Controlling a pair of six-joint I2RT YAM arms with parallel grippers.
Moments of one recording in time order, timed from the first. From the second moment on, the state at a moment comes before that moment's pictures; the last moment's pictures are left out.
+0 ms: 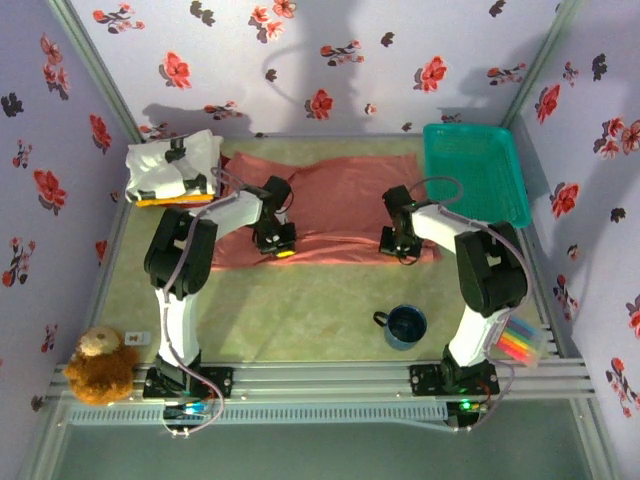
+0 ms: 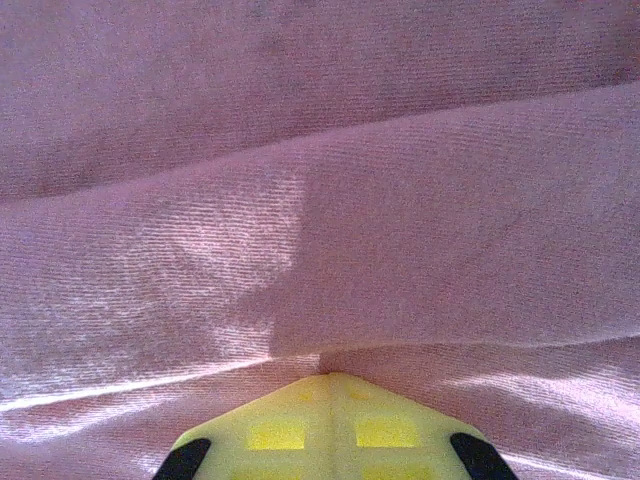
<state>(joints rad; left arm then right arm) -0.50 2.02 1.39 -0.81 0.27 -0.61 0.35 1.78 1.07 -0.66 0.00 0.57</state>
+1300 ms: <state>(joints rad) -0.74 2.01 1.52 -0.81 0.41 -0.71 0.29 1.39 0.88 -0.86 -0.08 0.70</state>
